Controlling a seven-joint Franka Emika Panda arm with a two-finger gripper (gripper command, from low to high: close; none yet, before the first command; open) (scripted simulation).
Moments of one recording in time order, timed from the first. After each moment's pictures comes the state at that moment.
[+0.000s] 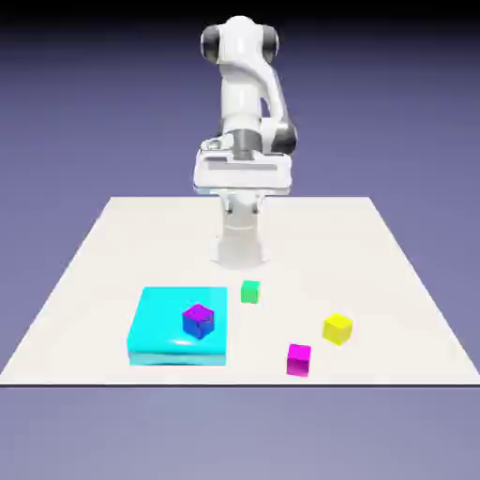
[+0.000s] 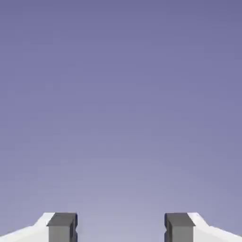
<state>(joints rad) 0.02 -0.53 0.00 -2.78 0.03 2.99 0.76</state>
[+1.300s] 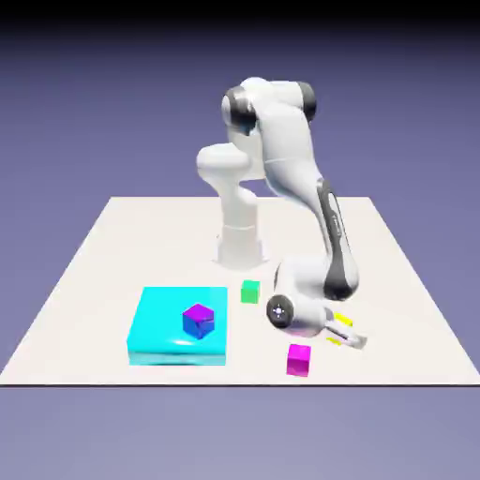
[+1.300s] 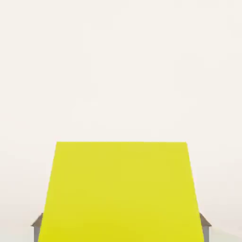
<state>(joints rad) 0.22 0.53 0.00 -2.13 0.82 1.89 1.21</state>
